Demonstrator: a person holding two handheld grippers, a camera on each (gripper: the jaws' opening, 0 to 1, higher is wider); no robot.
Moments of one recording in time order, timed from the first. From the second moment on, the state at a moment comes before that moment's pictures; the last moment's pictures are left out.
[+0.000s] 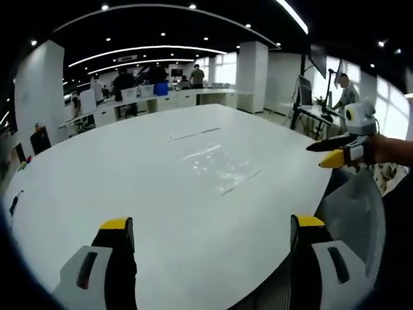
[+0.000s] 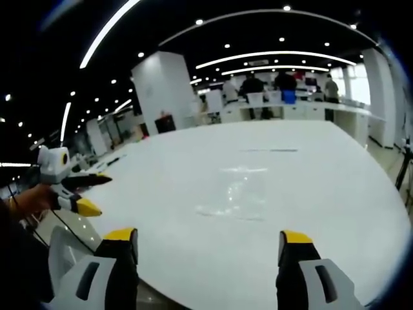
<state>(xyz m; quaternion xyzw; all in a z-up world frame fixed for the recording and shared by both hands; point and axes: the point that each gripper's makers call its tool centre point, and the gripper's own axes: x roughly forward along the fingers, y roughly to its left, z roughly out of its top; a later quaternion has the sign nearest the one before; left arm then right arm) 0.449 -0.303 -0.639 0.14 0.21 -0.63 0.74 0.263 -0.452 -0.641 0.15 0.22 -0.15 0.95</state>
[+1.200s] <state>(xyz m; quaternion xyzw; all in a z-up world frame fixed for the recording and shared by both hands) 0.445 -0.307 -0.651 0.16 0.22 -0.63 0.73 0.318 -0.467 -0.677 0.02 0.31 -0.06 0.95</state>
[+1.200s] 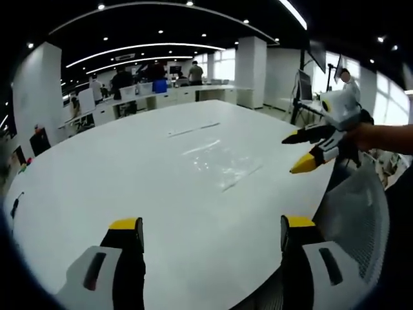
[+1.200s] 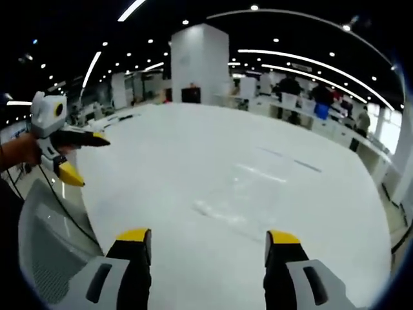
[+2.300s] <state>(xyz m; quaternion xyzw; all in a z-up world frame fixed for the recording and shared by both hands) 0.443 -0.322 -0.670 0.18 0.24 -0.65 0.70 0.385 -0.473 -0.726 -0.02 0.37 0.03 0.93</state>
